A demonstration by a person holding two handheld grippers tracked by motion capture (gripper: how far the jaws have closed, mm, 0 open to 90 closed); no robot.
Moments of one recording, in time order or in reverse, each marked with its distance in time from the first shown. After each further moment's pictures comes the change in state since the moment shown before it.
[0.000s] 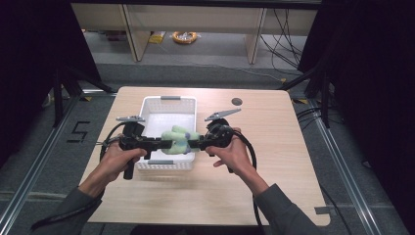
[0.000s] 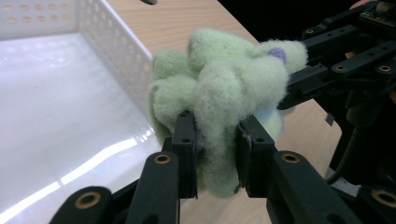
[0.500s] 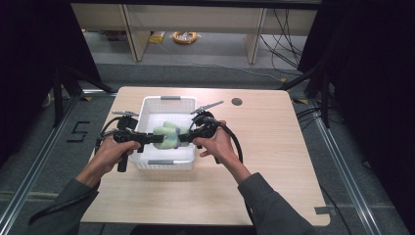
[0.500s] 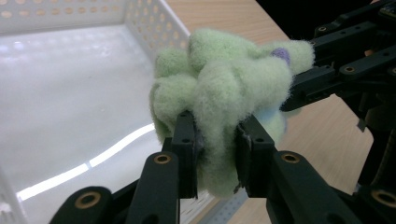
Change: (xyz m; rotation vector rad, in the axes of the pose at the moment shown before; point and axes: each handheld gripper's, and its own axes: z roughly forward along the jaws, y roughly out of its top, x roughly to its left) left arm 0.038 0.004 0.000 0.047 0.064 -0.043; right arm -0.013 0.023 0.046 0.063 -0.010 0.022
